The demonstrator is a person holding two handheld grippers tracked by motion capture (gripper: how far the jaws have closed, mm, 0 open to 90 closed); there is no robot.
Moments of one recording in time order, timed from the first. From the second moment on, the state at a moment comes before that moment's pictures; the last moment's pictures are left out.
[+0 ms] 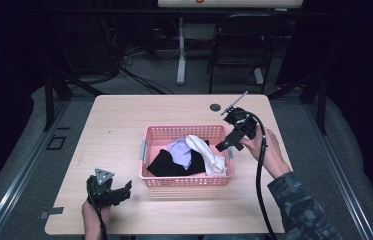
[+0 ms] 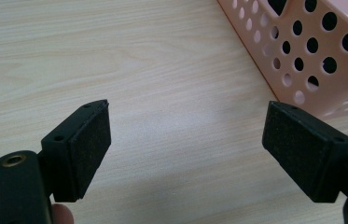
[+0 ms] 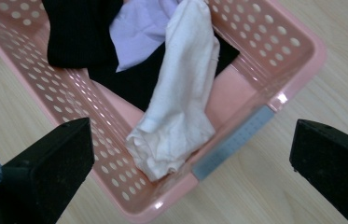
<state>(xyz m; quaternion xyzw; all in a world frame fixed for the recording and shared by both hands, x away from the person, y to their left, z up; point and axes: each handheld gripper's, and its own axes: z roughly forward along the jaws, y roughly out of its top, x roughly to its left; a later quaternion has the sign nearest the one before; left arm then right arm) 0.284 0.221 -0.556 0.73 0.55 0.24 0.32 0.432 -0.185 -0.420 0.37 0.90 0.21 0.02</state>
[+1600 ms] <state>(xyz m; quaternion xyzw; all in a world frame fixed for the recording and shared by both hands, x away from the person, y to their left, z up) 0.284 0.221 -0.556 0.73 0.55 0.24 0.32 0.480 -0.122 -0.496 0.40 0.91 0.10 -0.04</state>
